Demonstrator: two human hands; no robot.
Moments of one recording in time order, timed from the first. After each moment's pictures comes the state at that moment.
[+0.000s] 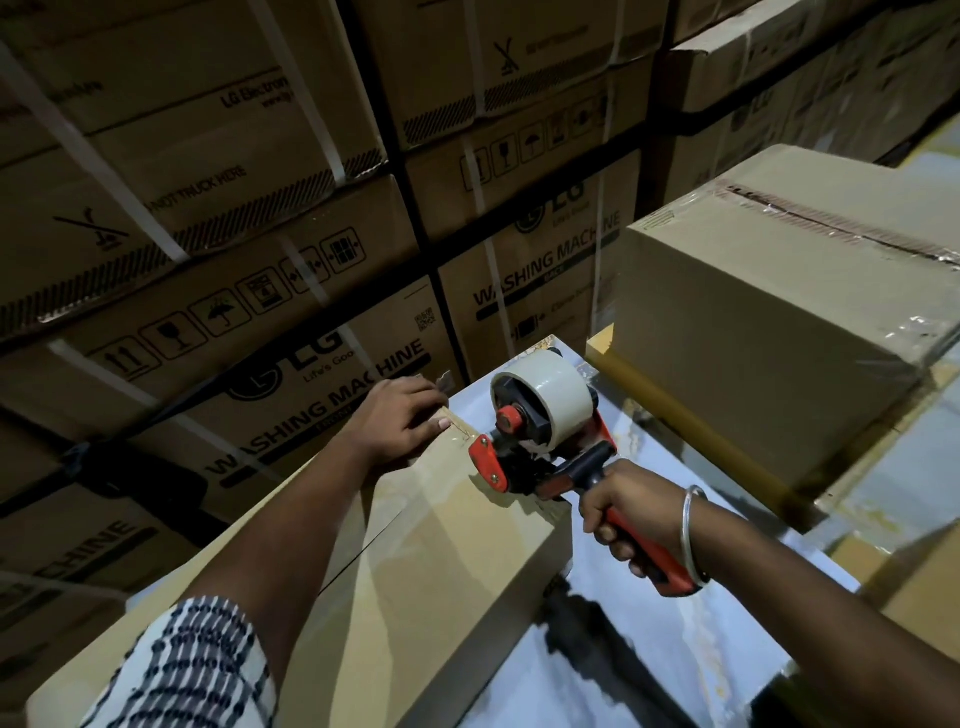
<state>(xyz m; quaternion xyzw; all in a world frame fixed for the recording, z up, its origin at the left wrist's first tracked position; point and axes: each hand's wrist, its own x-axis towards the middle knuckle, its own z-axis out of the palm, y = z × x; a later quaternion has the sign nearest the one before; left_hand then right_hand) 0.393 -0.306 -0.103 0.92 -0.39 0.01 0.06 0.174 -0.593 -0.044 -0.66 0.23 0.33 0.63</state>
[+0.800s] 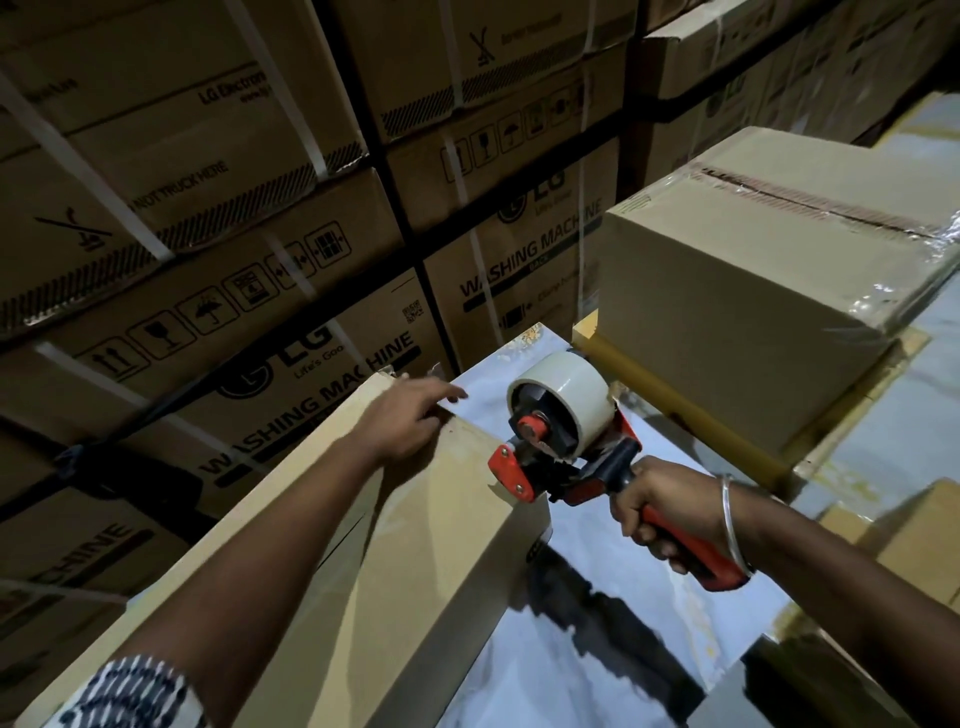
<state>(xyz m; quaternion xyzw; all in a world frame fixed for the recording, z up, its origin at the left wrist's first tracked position) 0.350 -0.339 -0.079 0.93 -0.33 -0.07 0.11 0.143 -0.623 -0.061 -0.68 0.21 0.33 0.62</state>
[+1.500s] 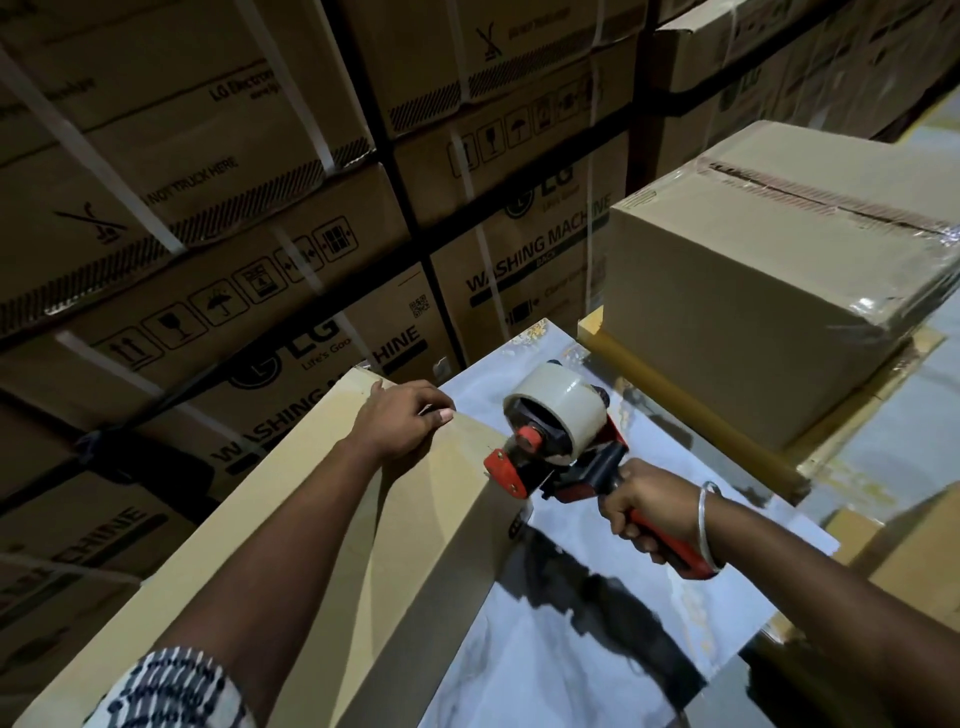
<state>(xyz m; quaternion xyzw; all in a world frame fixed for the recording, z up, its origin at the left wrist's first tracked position) 0.338 -0.334 -0.083 0.96 -0.25 -0.06 0.12 0.148 -0.618 -0.081 -0.69 0.15 0.32 0.63</state>
